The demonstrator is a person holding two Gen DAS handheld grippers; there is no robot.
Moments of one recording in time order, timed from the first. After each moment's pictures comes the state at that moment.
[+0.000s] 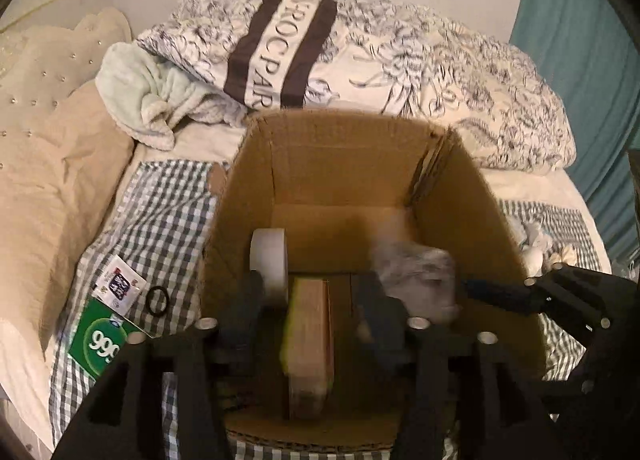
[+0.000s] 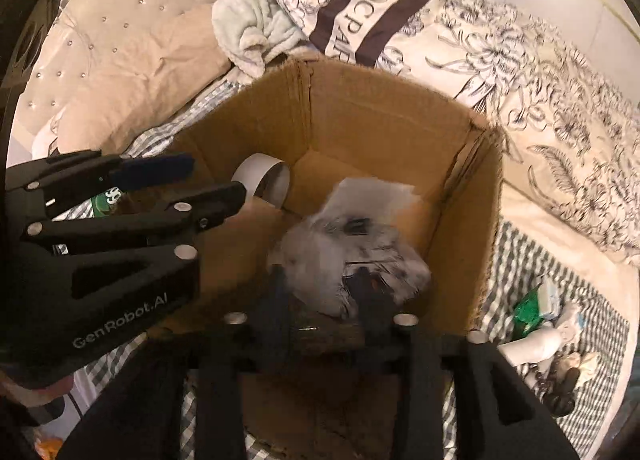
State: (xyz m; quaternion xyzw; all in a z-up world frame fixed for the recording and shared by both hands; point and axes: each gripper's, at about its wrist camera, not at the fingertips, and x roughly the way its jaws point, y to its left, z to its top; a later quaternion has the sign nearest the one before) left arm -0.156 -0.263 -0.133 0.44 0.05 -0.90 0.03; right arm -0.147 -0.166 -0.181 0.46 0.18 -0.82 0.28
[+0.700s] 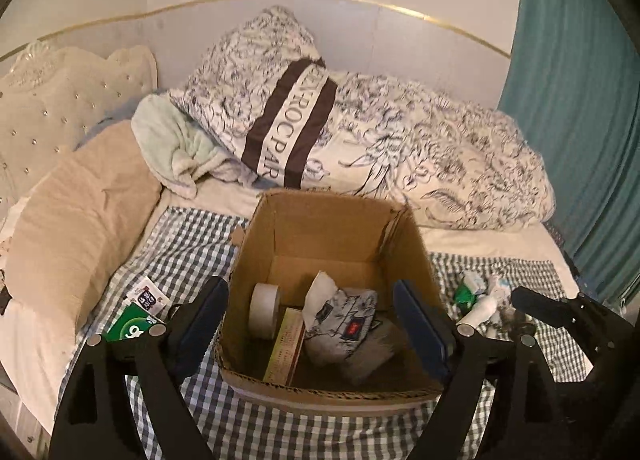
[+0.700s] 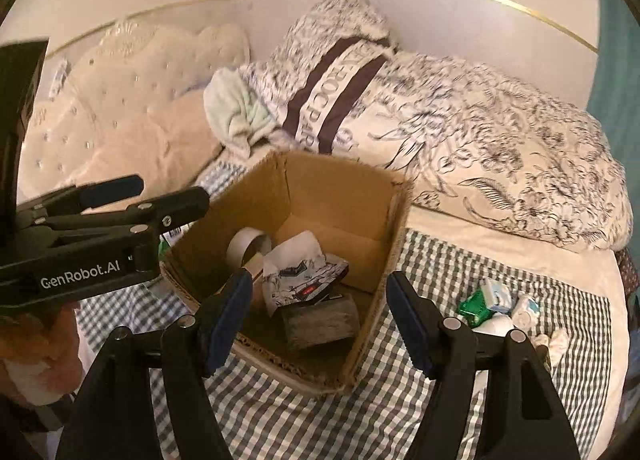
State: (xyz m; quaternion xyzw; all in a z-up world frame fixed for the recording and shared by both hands) left arm -0.089 -0.243 -0.046 0.34 0.08 -0.94 0.05; right arm -0.086 -0.092 -0.089 0.36 0.10 -0.89 0.26
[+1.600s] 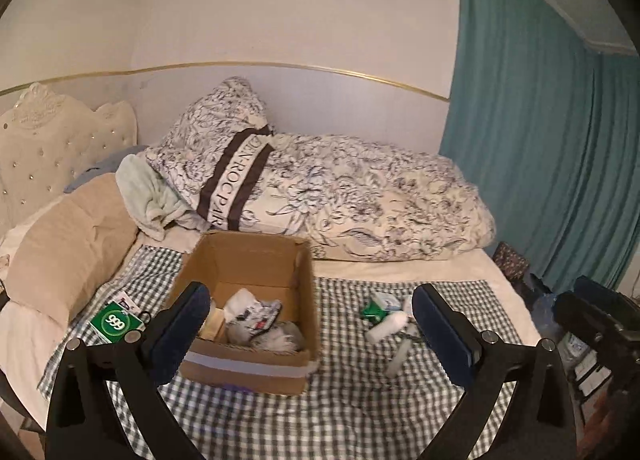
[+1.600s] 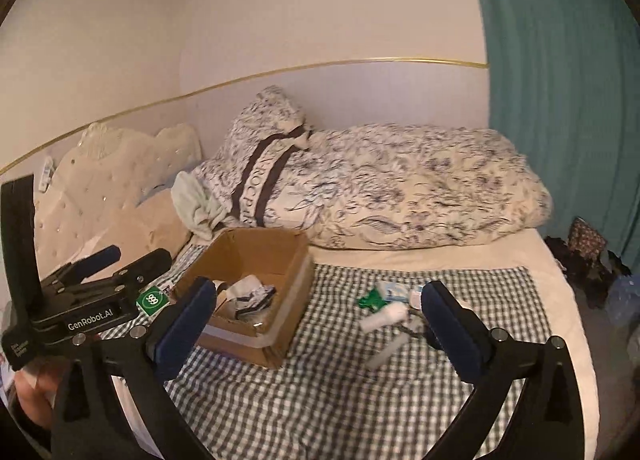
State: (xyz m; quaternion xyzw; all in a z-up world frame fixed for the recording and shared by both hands) left arm 0.032 -0.123 0.023 0.23 0.08 -0.97 0.01; right arm 0.051 0.088 0.013 0.24 0.00 -0.95 0.18
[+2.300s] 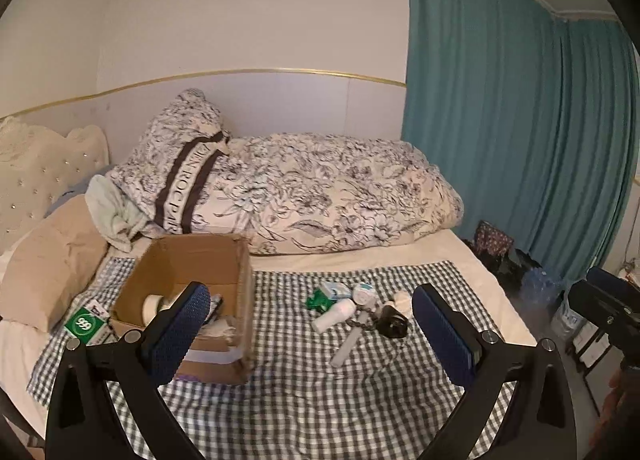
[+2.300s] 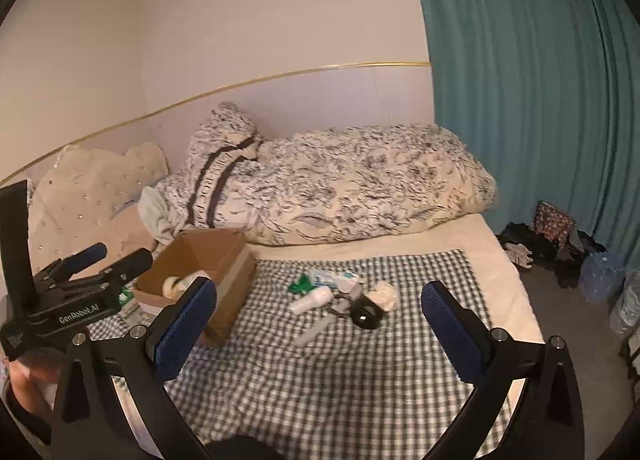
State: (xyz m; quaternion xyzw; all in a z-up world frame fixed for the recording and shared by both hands) left arm 0.046 -0.011 0.024 0.23 0.03 -0.97 -0.03; right arm 0.080 0.222 0.011 0.24 -0.03 -0.96 0.12
